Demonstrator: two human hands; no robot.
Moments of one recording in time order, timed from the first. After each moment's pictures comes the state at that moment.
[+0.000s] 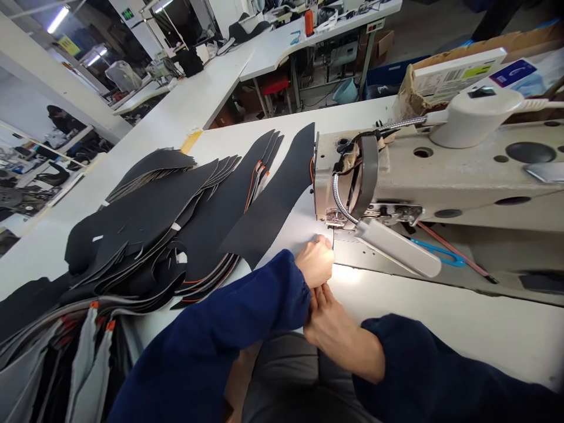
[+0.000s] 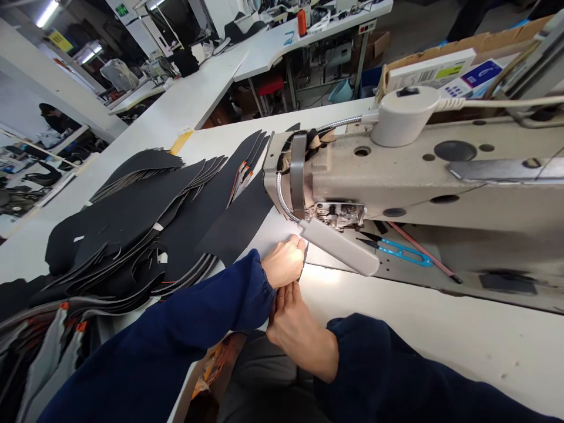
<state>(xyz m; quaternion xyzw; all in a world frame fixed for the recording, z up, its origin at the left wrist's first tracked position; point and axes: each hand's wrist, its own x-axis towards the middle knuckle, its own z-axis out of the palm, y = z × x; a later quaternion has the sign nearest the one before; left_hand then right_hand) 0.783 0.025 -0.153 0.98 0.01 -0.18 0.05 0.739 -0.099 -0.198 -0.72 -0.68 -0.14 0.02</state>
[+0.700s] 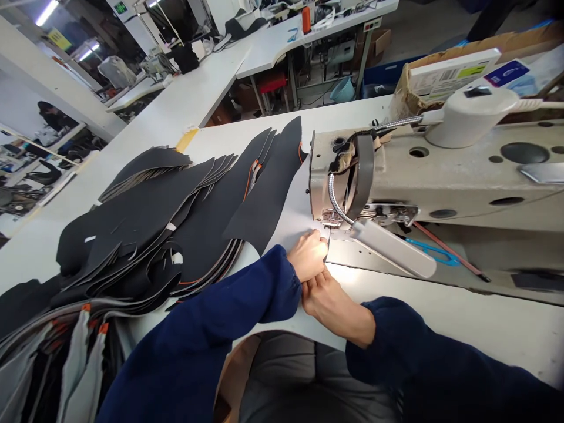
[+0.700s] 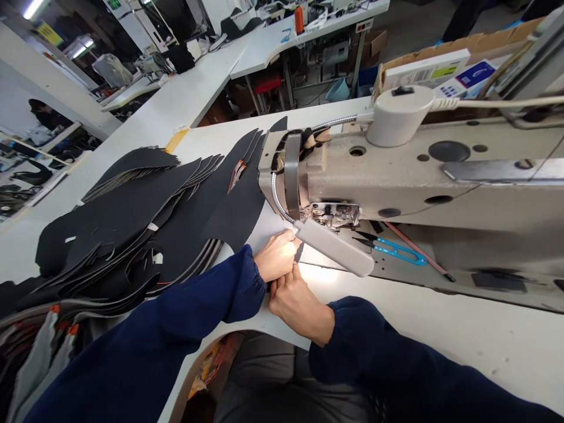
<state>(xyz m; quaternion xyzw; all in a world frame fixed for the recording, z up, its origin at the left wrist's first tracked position) 0.788 0.038 -0.149 0.98 0.01 -0.17 0.08 0.775 -0.086 -0.201 -0.71 -0.68 -0.16 0.01</state>
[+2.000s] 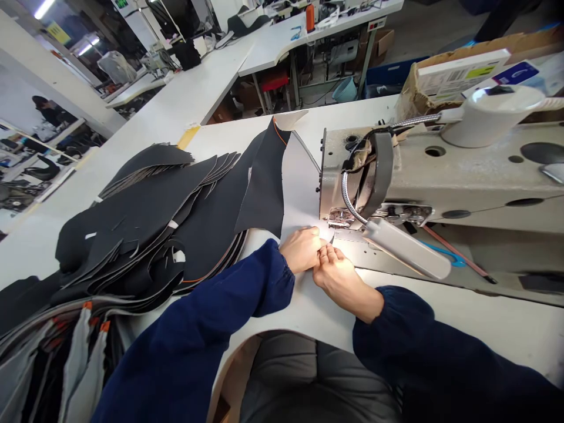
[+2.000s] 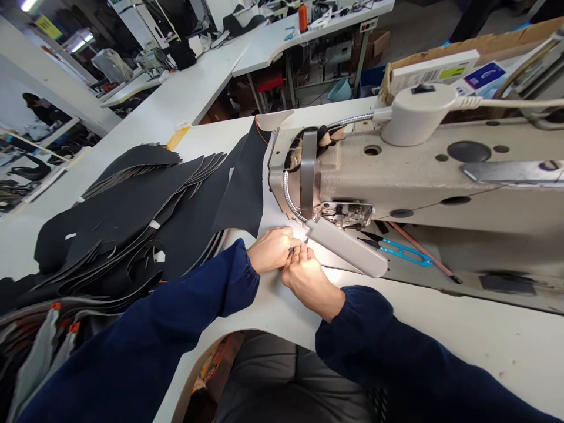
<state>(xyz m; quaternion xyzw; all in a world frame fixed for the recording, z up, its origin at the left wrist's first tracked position) 0.782 0.070 -0.156 0.99 -0.05 -0.11 0.12 0.805 -0.072 -0.217 -0.76 -0.60 -0.25 -0.04</state>
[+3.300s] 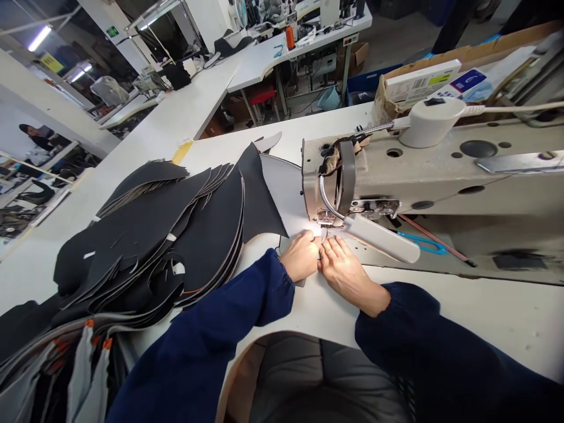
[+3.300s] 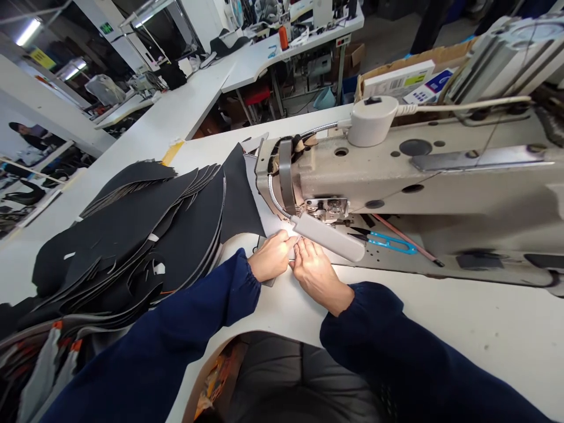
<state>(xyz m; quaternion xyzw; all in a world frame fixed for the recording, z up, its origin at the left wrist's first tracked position) 0.773 0.048 -0.152 0.99 -0.02 -0.14 0.09 0.820 -0.090 -0.232 -0.79 -0.55 -0.26 0.09</state>
